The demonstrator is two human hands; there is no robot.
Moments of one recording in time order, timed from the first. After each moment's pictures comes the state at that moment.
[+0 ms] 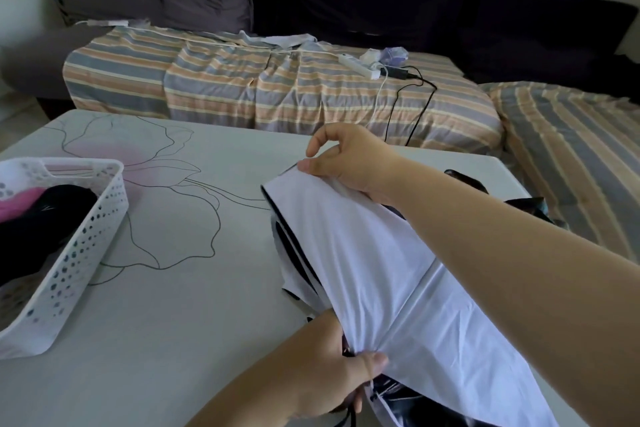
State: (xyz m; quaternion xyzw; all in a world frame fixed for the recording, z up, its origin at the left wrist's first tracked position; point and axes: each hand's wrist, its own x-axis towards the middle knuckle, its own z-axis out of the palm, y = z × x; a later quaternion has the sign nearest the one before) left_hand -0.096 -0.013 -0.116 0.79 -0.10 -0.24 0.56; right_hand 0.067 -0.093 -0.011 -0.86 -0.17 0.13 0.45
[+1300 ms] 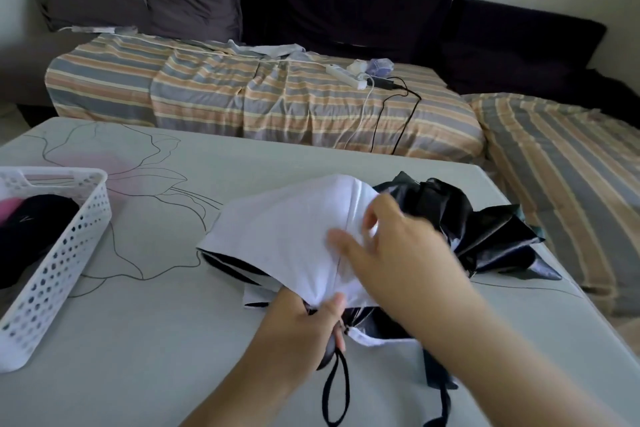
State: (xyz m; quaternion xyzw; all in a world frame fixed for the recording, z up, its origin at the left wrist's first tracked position) left_hand -0.091 -0.022 -0.096 0.73 0.07 -0.07 0.67; right_hand -0.045 -0.139 -0.022 -0.98 -0.10 -0.04 0.18
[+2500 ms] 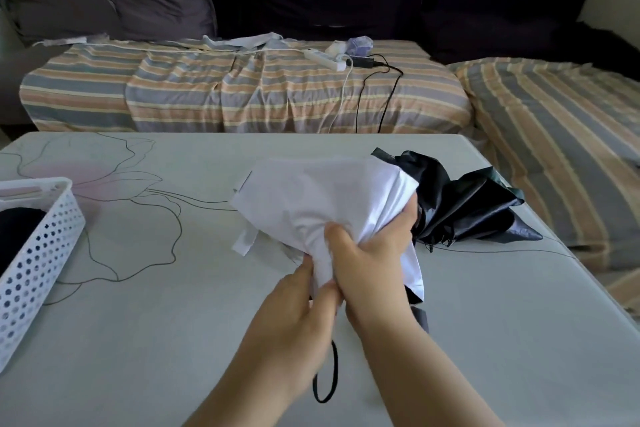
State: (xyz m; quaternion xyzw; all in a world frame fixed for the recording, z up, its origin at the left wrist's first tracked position) left_hand -0.102 -0.060 -0.092 0.80 0.02 -0.04 0.60; right_hand -0.049 -0.153 -0.085 -0.70 0.09 -0.09 0.70
